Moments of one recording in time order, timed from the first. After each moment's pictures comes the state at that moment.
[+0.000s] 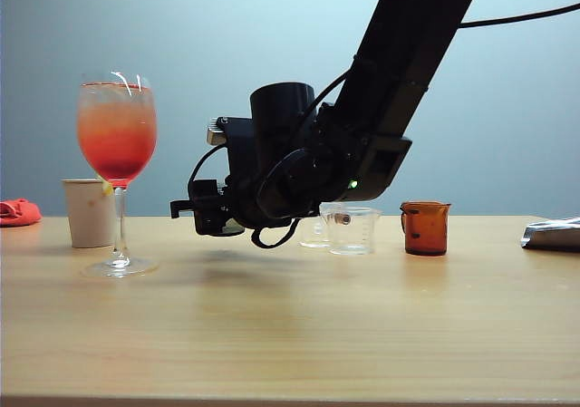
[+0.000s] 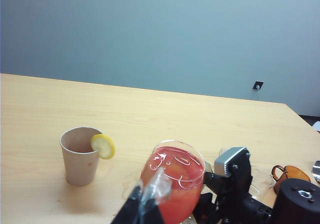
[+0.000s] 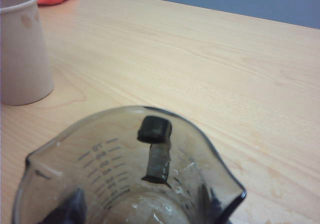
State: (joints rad) left arm 0.03 0.48 0.62 -0.16 0.30 -0.17; right arm 0.71 2.32 1.37 0.79 0.16 0.00
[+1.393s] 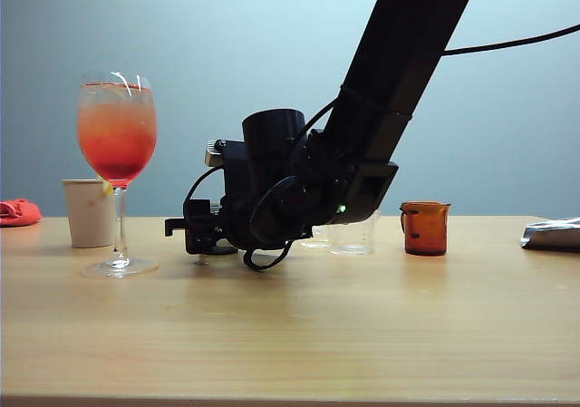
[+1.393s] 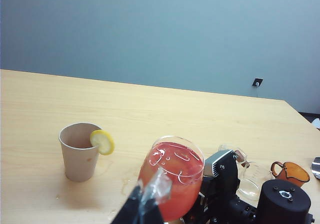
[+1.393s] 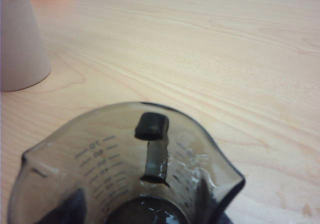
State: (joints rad) left arm 0.03 0.48 0.62 -0.17 0.30 -0.17; right arm 0.71 2.40 1.43 0.77 0.13 0.08
